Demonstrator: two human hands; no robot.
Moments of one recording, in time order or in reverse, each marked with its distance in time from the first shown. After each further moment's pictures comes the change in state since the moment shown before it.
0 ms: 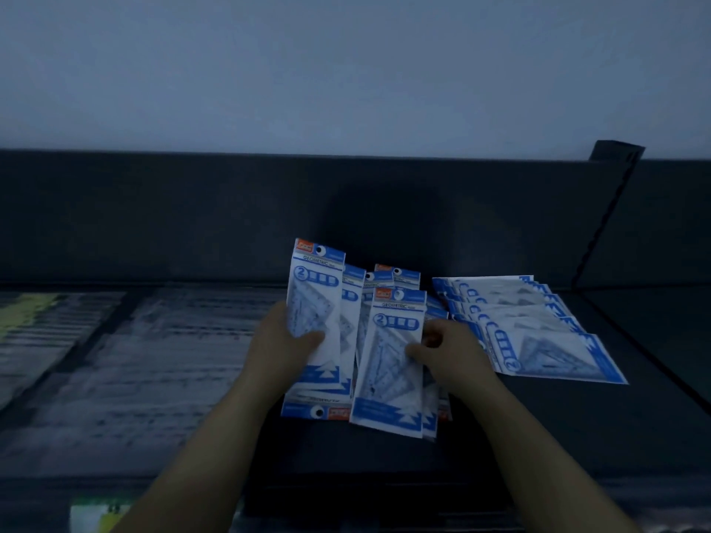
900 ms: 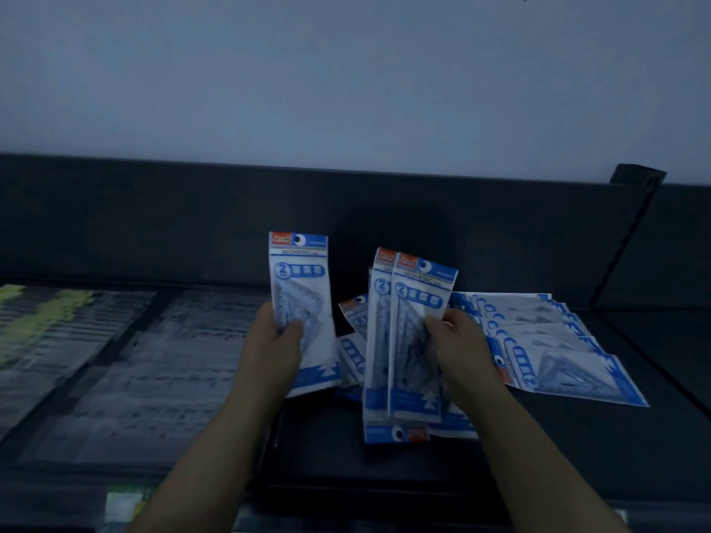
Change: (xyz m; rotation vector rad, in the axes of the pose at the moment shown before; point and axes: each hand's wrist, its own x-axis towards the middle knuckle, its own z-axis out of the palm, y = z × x) left_hand -0.009 -0.003 -0.027 -0.208 0.152 0.007; right_hand 0.003 -0.032 0.017 0.496 0.144 0.098
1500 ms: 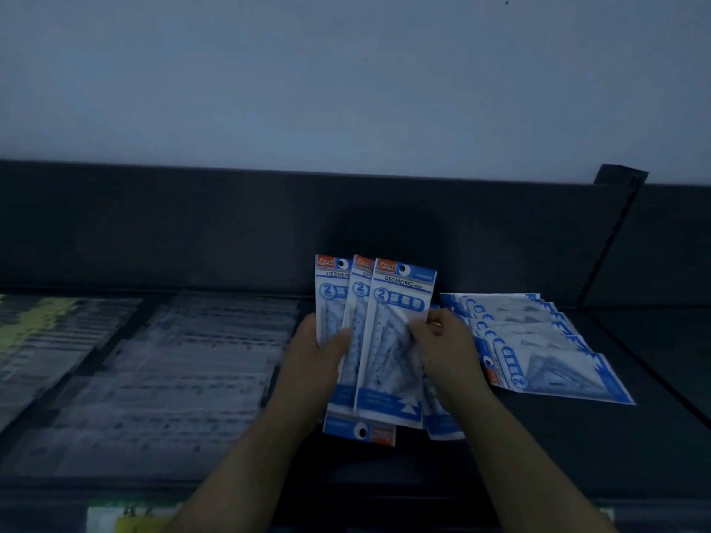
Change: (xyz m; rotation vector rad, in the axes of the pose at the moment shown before) left_hand -0.025 0.010 0.044 -0.158 -0.214 -0.024; right_hand -0.006 -0.002 -0.001 -0.058 0.003 -0.112
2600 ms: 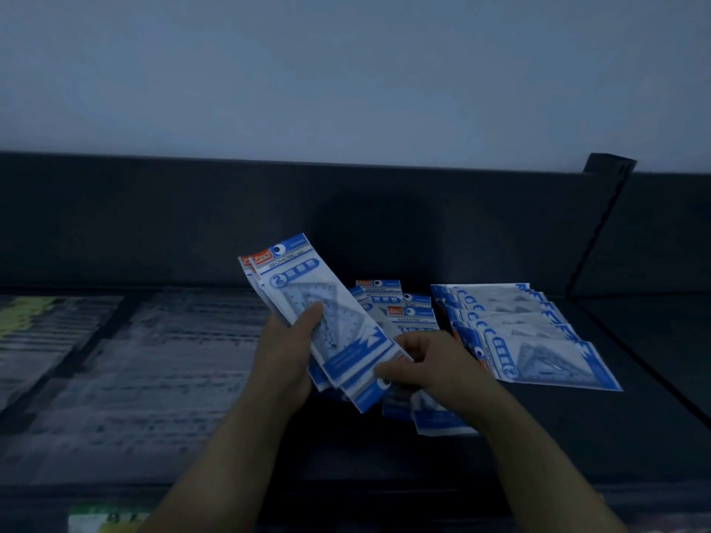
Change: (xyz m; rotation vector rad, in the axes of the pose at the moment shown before) left_hand 0.024 0.007 -0.001 -0.425 0.157 -0.204; right_hand -0.024 -0.013 -0.025 -0.152 -0.516 0.081
